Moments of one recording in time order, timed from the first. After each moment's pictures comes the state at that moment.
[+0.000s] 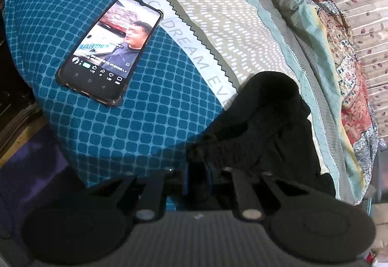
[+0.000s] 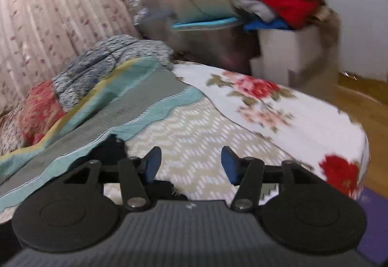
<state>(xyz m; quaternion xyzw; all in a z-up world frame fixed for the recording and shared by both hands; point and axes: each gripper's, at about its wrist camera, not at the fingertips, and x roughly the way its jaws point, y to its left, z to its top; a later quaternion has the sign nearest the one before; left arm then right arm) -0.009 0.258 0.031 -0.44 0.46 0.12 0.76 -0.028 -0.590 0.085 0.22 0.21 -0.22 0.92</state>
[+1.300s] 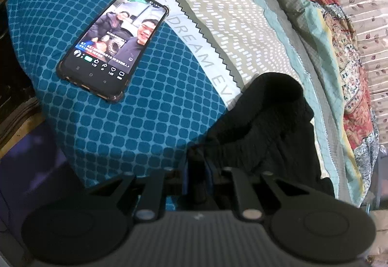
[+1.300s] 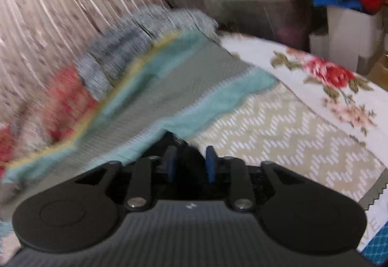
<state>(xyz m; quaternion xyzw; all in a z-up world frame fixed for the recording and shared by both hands) -0.007 0.259 0.026 -0.46 0.46 0.13 0.75 0.110 -0.557 0.103 0.25 0.30 -0.16 0.91</state>
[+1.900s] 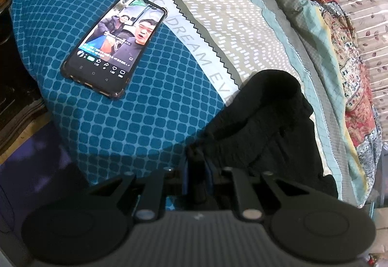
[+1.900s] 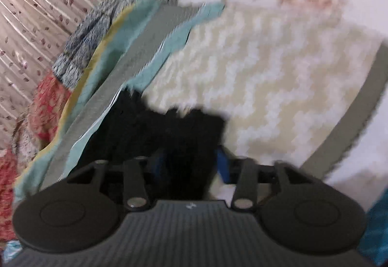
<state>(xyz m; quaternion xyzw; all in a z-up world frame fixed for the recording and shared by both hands) -0.012 0.251 0.033 -0.44 0.46 0.14 0.76 0.055 -0.566 0.005 0.37 0.30 -0.16 0.86</state>
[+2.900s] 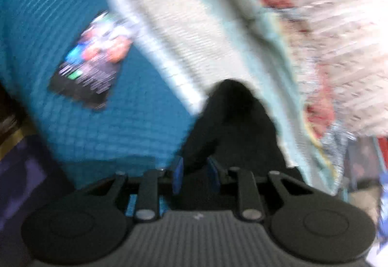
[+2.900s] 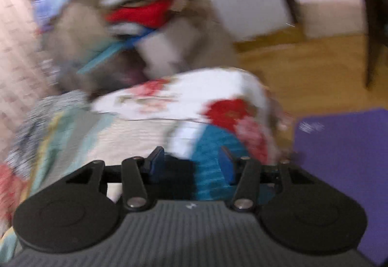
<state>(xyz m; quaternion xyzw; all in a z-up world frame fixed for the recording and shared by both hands) -0.042 0.258 0.057 -0.44 0.38 0.03 0.81 -0.156 -0.562 0.082 0.35 0.13 -0.39 0.84</state>
